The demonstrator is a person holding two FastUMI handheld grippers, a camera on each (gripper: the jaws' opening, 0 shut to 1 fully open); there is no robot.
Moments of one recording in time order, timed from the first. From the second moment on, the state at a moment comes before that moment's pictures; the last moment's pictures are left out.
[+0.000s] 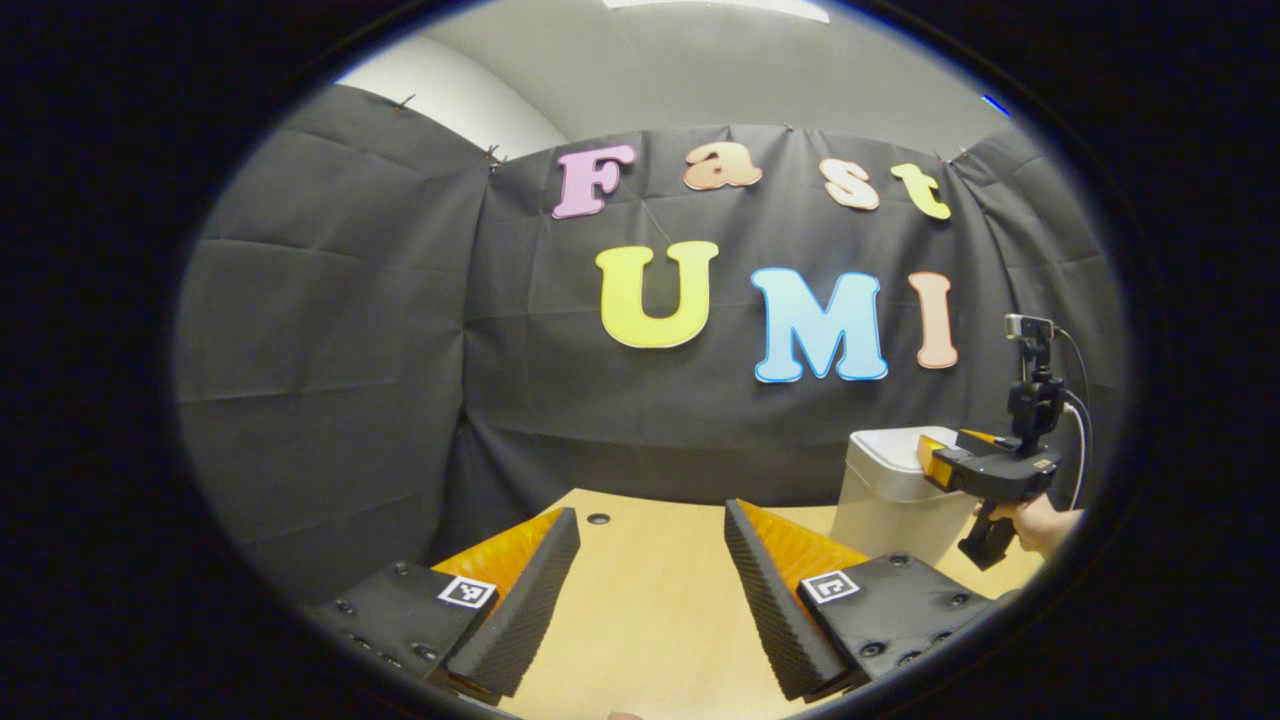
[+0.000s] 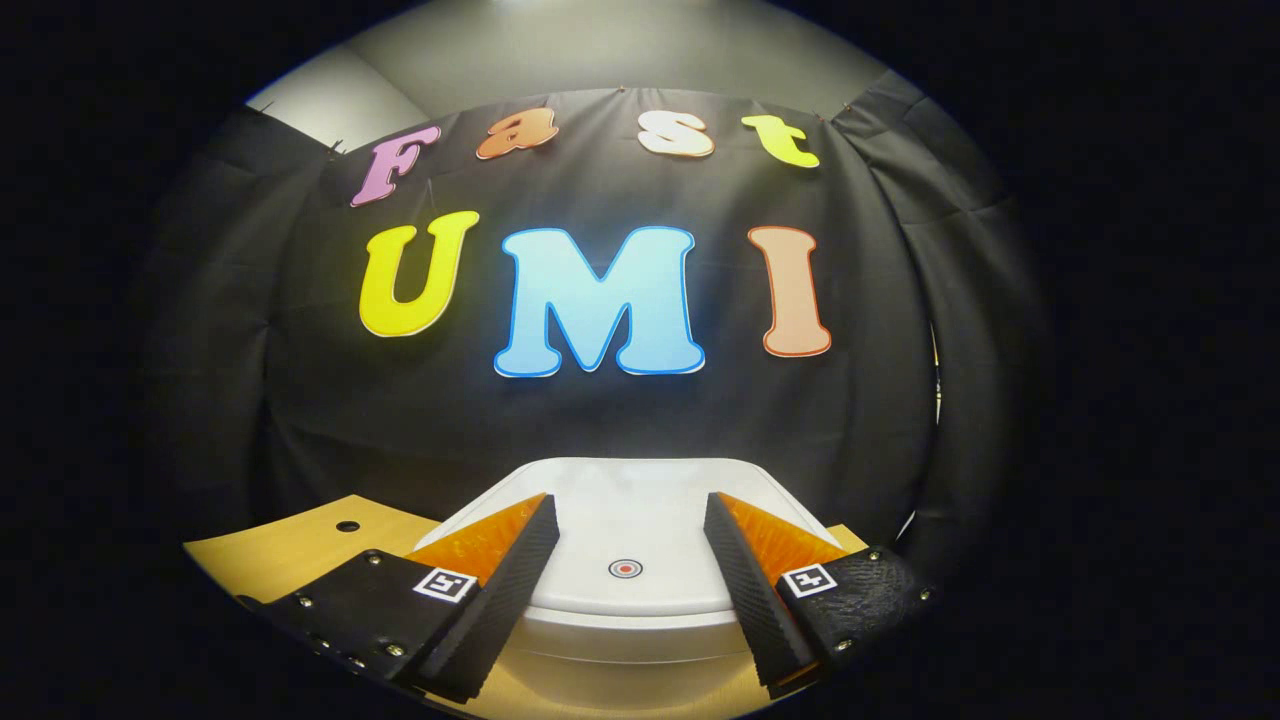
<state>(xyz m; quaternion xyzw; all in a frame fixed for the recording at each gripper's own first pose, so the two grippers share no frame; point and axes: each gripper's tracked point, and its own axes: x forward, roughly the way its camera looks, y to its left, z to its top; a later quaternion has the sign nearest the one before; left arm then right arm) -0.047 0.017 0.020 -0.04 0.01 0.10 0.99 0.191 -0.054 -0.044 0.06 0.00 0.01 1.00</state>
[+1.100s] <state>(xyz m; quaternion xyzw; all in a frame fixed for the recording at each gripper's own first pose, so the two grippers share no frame) -0.011 0.002 0.021 -0.04 0.00 0.04 1.00 0.051 -0.056 0.034 0.02 -0.04 0.01 1.00</state>
